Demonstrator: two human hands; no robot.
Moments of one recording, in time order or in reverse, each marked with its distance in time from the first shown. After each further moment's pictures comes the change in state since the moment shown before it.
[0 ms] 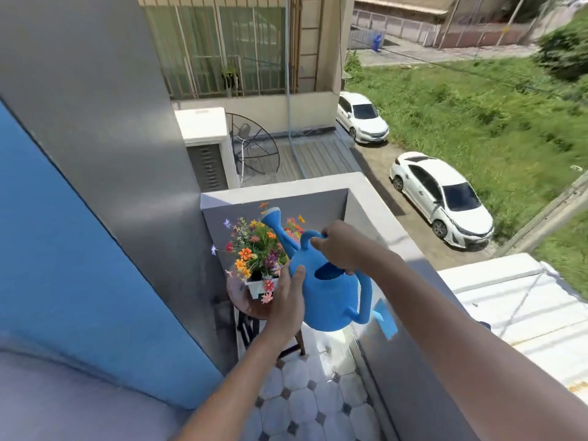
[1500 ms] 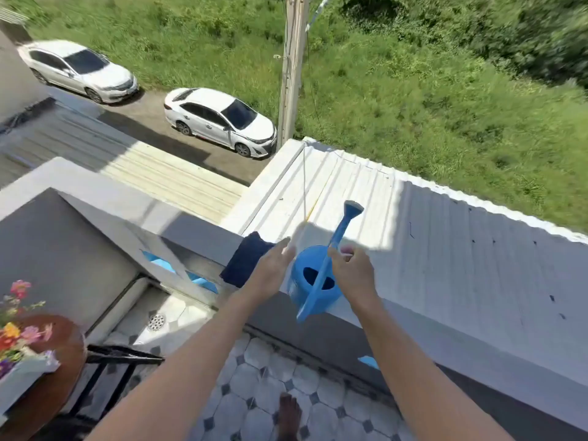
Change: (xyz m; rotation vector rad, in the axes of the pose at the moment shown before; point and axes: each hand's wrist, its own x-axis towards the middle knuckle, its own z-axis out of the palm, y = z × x) left_hand -0.034 -0.113 0.373 0.570 -1.075 0.060; right_hand -0.239 0.383 0.049 0.984 0.936 0.949
